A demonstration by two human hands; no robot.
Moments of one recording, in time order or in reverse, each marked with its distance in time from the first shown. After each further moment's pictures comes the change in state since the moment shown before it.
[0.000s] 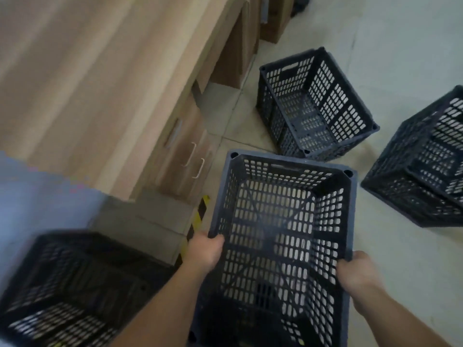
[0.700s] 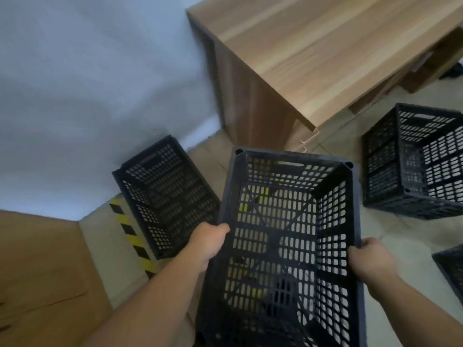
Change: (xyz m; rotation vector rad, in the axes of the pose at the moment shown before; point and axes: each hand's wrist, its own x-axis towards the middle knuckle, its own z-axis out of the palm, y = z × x) left_hand -0.150 -0.265 -0.119 -0.634 0.122 -0.175; right_hand -0.194 -0.023 0.075 -0.439 -0.005 -0.559
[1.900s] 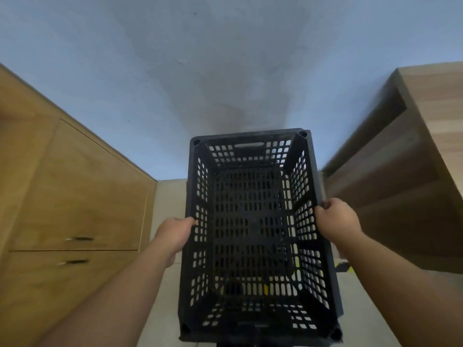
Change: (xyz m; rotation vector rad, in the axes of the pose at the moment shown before) left_hand 0.062 -0.044 -0.305 -0.572 0.405 -0.198; right_hand -0.073 -0.451 0.121 -0.278 -0.281 -0.776
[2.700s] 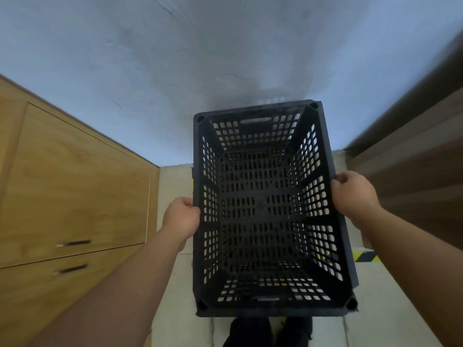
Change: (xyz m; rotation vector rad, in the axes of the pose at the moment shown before) left_hand 0.100 0.019 0.013 0.101 0.111 0.110; right_hand 0.089 -0.025 0.055 0.052 -0.011 0.022
